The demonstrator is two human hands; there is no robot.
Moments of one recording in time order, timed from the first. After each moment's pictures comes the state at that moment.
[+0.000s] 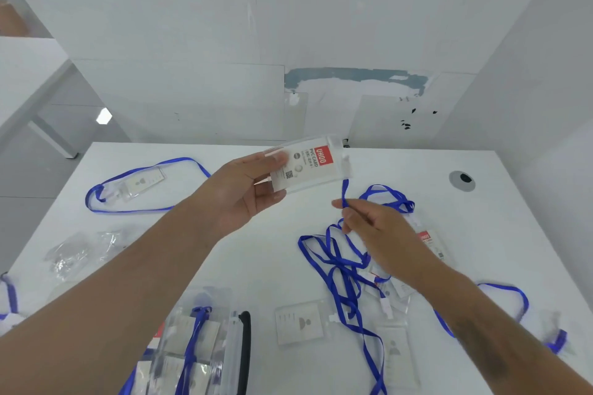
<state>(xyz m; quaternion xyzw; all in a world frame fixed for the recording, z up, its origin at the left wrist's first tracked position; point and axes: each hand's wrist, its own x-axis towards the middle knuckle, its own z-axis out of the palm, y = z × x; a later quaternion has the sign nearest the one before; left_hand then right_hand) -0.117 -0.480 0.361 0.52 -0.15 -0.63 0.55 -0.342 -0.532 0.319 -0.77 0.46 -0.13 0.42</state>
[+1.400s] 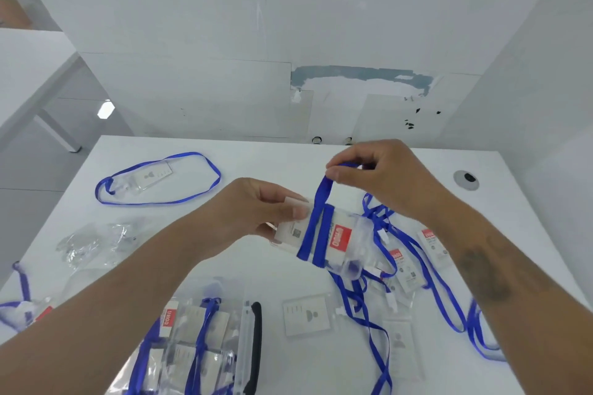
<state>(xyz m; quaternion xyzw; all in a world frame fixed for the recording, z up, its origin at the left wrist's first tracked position) -0.115 -0.437 0.364 0.61 -0.38 -0.59 0.37 -0.304 -0.554 0.390 -0.80 0.39 -0.17 0.42</state>
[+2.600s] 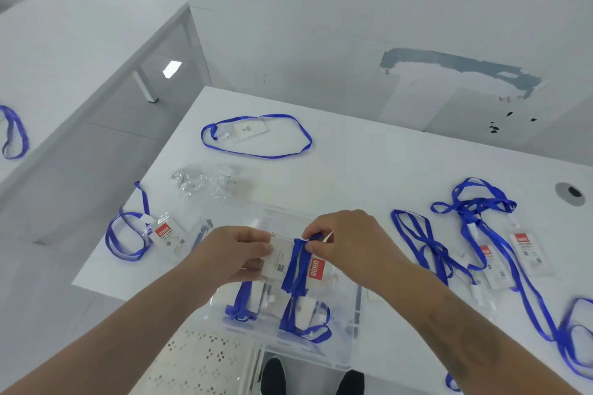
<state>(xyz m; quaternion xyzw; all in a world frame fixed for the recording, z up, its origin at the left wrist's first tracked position) -0.020 -0.241 0.292 0.73 -0.08 -0.56 0.38 -0.173 -0.377 0.308 -0.88 0.33 0.08 0.34</state>
